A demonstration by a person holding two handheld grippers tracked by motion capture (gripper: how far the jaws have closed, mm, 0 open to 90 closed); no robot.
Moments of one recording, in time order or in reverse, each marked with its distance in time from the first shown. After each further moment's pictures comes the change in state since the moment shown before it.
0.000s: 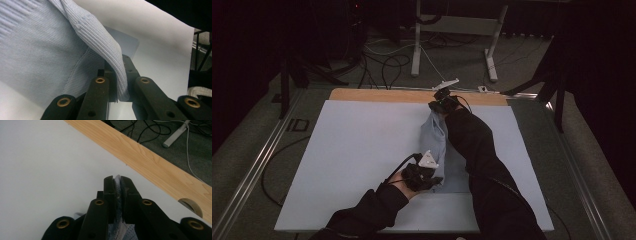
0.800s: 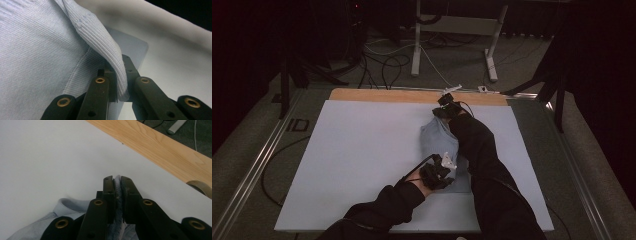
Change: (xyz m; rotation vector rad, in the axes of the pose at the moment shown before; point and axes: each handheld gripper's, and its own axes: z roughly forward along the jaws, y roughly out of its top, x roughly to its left) left arm -0.004 0.019 0.048 0.101 0.025 0.033; right arm -0.018 -0.029 0.022 0.056 0.026 0.049
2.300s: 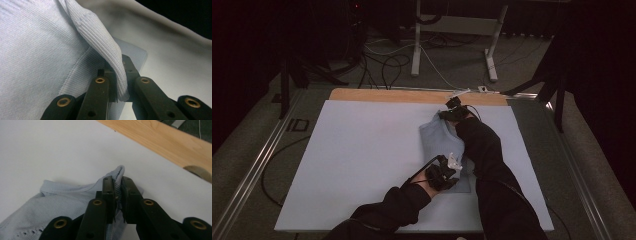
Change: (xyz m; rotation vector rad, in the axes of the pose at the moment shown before) left arm -0.010 0.007 0.010 -0.011 0.029 -0.003; right arm -0.020 -0.024 -0.003 0.001 0.027 0.034
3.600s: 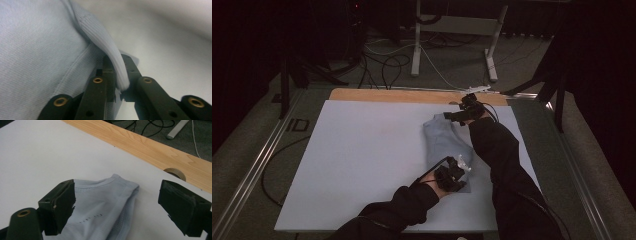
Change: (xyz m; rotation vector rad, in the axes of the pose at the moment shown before) left arm -0.010 0.014 0.027 0.045 -0.070 -0.012; right arm 0.002 0.001 -0.073 -0.101 0.025 0.043
